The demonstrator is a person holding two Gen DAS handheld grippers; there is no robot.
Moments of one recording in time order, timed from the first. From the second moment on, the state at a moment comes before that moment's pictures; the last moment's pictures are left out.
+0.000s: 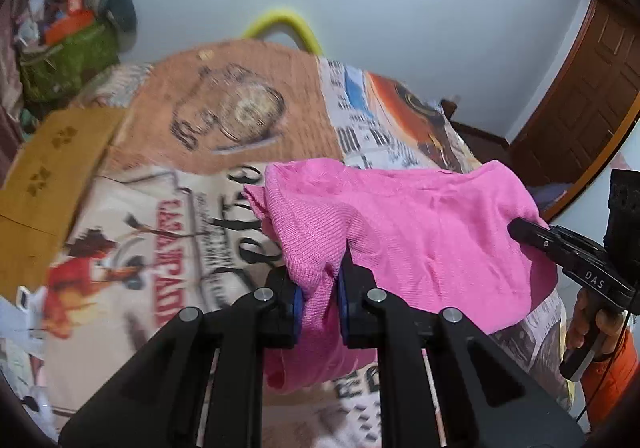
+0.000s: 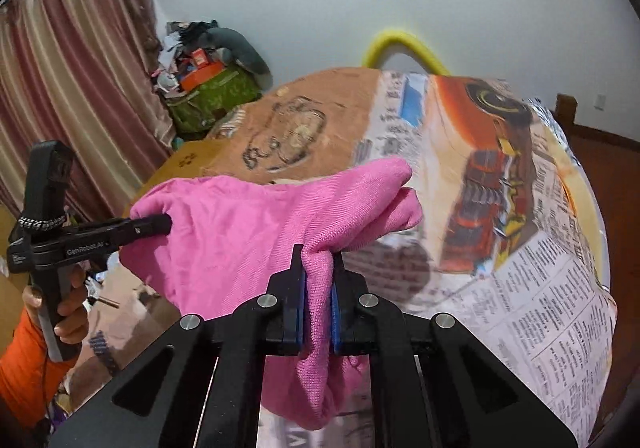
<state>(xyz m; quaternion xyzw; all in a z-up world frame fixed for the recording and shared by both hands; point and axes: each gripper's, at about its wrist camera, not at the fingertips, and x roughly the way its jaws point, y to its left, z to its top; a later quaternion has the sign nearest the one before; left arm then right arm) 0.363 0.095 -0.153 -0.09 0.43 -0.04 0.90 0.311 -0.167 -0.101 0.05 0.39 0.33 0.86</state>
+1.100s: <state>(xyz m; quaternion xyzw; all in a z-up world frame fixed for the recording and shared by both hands) 0.281 0.266 -0.265 -0.08 0.54 0.07 0.84 0.271 -0.028 -0.187 -0.03 0.50 0.34 0.80</state>
